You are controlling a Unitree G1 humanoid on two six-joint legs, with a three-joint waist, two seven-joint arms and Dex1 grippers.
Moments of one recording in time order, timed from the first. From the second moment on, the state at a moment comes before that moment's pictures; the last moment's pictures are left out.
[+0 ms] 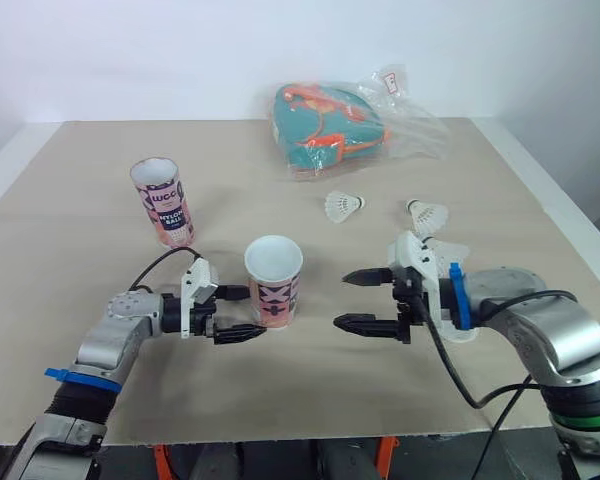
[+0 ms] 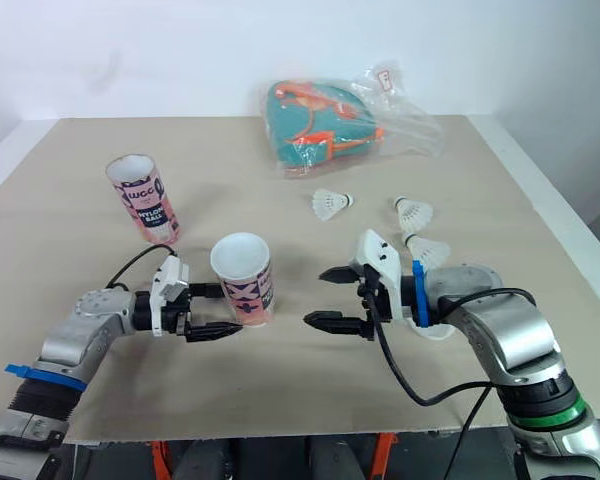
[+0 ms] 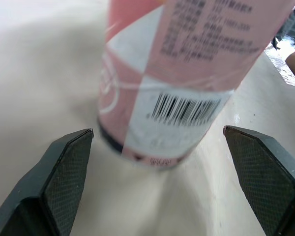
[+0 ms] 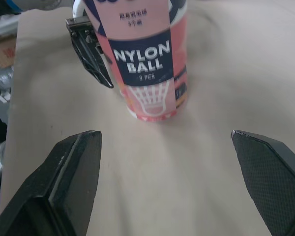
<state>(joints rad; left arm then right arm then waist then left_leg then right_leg) -0.33 0.56 -0.07 0.13 -0.41 0.29 -1.25 -0.42 -0.75 0.10 -0.36 0.52 0.77 1.04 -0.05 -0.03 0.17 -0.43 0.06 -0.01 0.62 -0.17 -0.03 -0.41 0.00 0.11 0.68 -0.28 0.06</state>
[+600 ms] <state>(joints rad) -0.12 0.75 0.23 -0.22 -0.74 0.55 -1.22 -0.54 -0.50 0.27 -0.13 0.41 0.58 1.05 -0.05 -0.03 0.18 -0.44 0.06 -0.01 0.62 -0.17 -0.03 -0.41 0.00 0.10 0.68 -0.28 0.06</state>
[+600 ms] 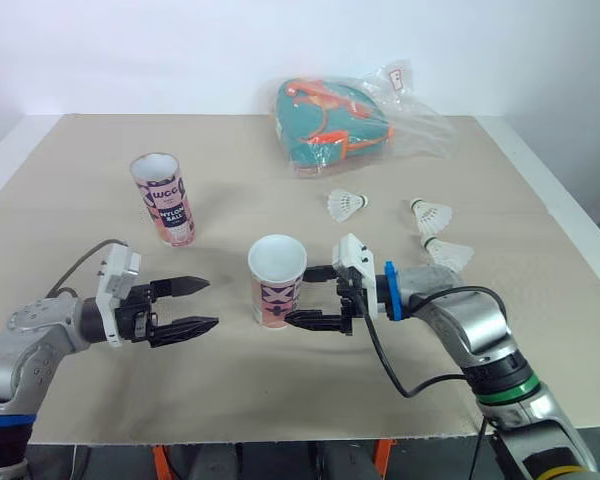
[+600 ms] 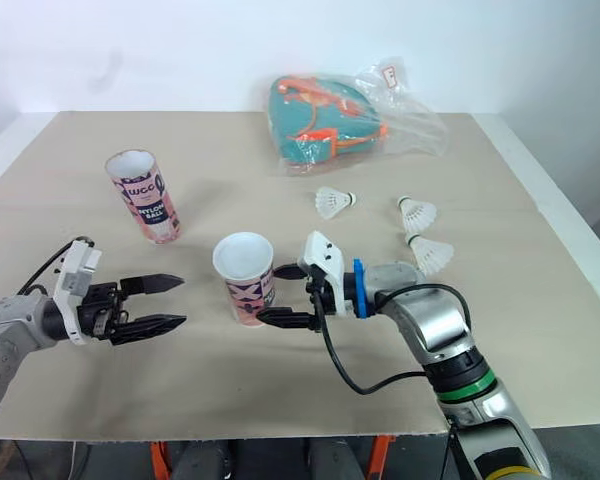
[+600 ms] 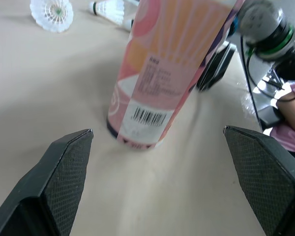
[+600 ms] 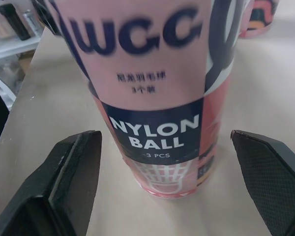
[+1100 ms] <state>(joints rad) -0.11 0.77 0.29 -0.31 -0.79 0.55 -1.14 -0.63 -0.40 0.32 0.00 0.39 0.51 1.14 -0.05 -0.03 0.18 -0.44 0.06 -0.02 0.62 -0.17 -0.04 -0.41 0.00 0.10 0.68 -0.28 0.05</state>
